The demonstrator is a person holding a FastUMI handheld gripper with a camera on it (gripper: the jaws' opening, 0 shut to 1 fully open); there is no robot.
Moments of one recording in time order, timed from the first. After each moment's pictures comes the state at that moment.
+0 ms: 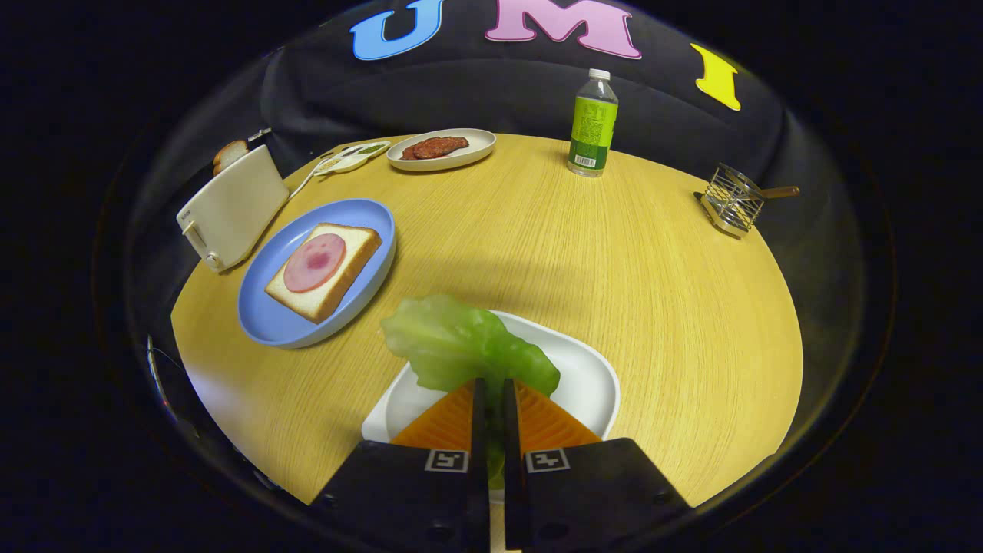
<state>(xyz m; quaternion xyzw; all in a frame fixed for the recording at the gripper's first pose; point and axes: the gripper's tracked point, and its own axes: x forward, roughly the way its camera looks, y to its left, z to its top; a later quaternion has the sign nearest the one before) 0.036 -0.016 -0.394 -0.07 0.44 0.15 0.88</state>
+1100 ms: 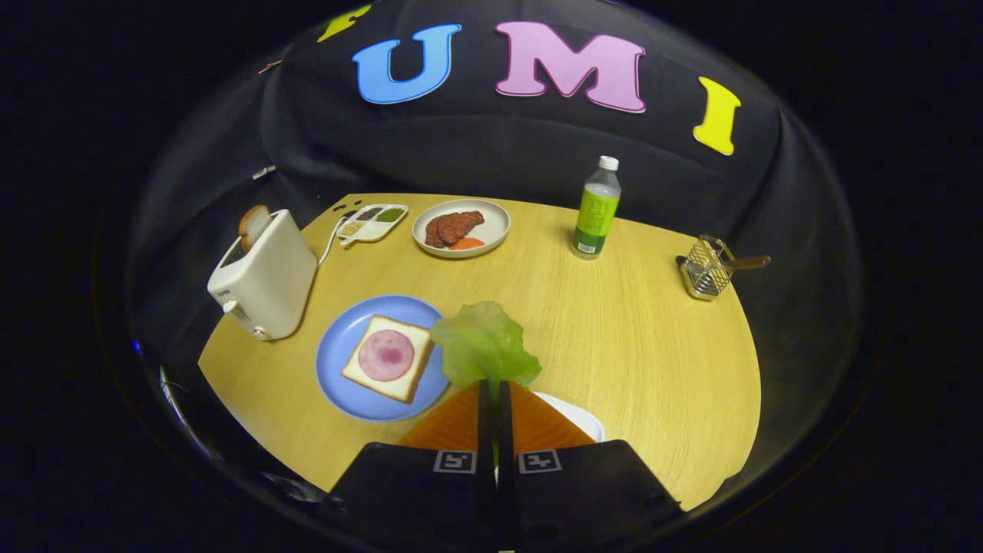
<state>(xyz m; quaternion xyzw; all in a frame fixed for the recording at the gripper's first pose) 0.063 0.052 -0.255 -0.06 0.38 0.14 0.91</state>
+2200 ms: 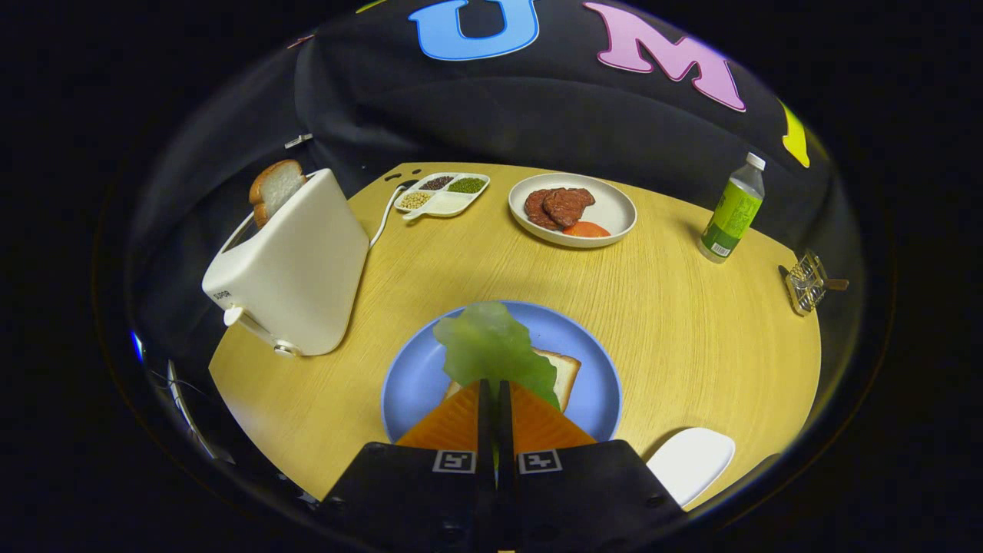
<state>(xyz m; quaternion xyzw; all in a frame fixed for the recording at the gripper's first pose) 0.085 0.206 -0.340 -0.05 0.43 0.21 0.88</state>
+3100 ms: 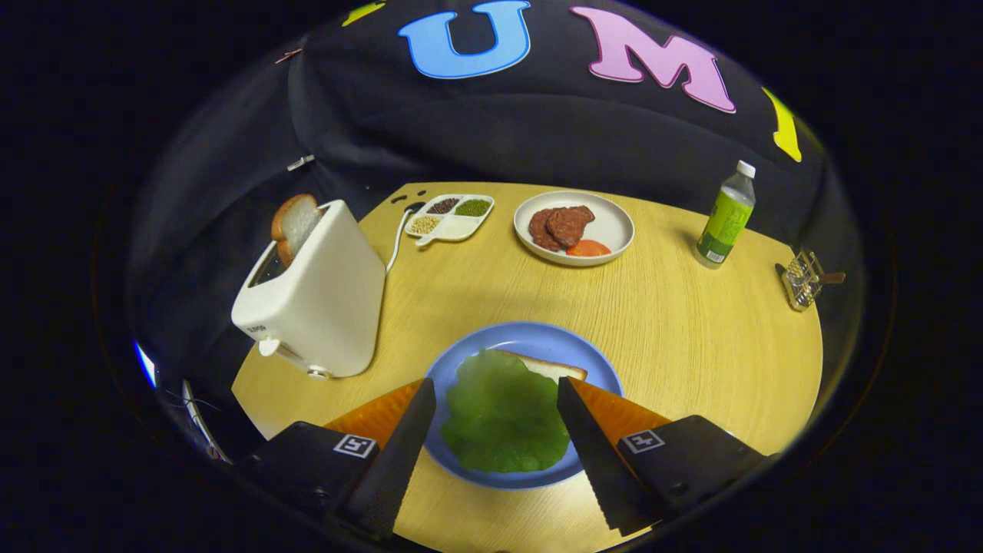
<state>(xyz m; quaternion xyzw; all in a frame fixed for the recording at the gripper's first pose) 0.088 0.217 -0.281 -0.03 0.39 0.21 0.90</state>
